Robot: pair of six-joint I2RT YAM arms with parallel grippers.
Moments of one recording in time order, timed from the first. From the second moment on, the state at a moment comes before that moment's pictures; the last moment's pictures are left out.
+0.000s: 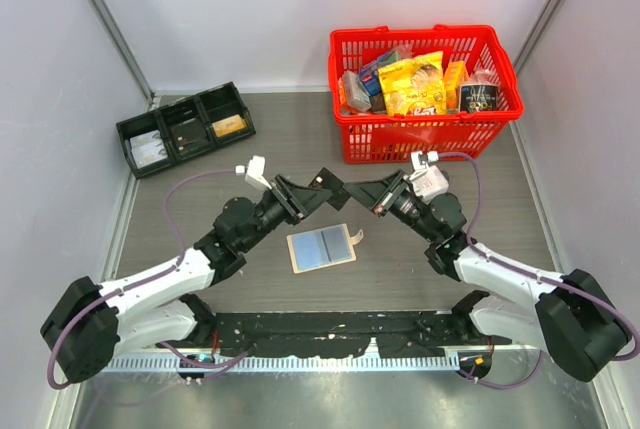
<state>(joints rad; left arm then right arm) -0.79 1.04 0.48 0.57 0.01 -1.13 0.60 1.09 0.36 0.91 -0.27 1.23</state>
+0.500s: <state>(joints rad) -0.70 1.04 0.38 0.71 -0.09 -1.20 0.58 1.11 0.35 0.88 -0.24 1.22</state>
